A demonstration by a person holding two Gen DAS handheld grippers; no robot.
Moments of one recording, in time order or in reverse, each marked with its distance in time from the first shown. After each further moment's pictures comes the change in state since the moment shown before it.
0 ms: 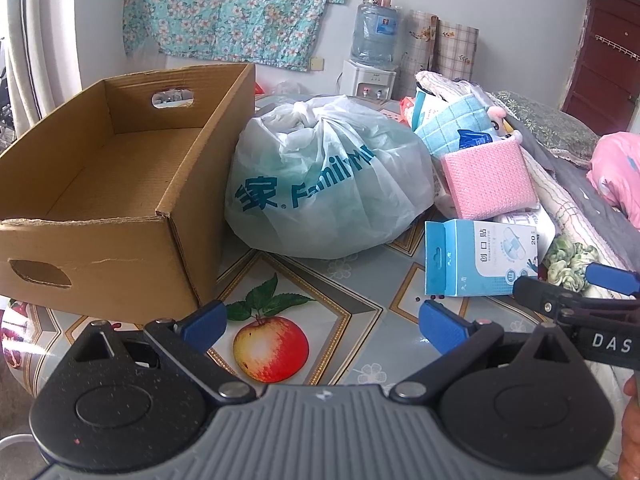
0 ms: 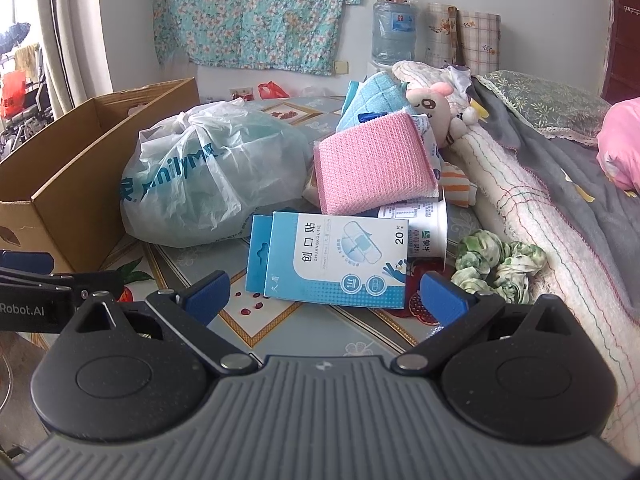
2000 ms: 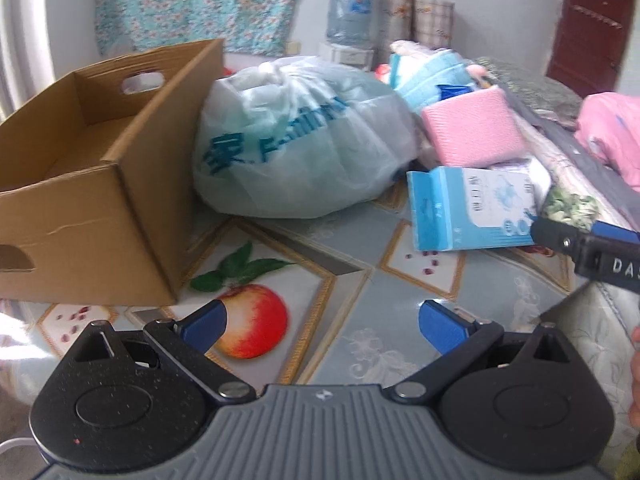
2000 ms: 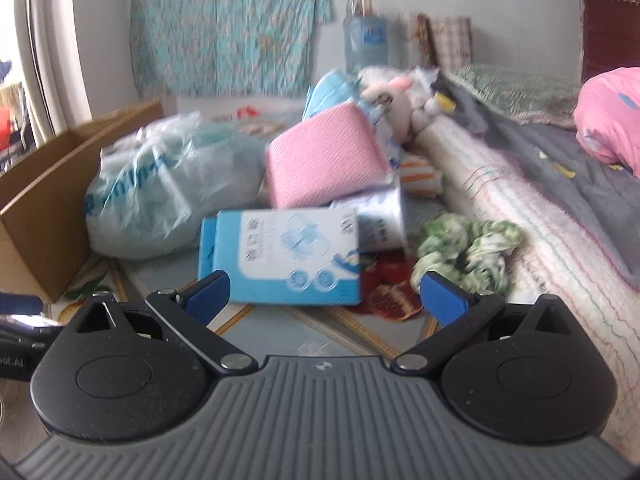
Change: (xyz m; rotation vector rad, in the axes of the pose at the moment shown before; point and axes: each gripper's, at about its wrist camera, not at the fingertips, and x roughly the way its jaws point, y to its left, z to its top) left arm 0.022 -0.011 -0.026 0.079 0.029 -0.051; right arm 0.015 -0.042 -0.029 0.087 -0.105 -0.022
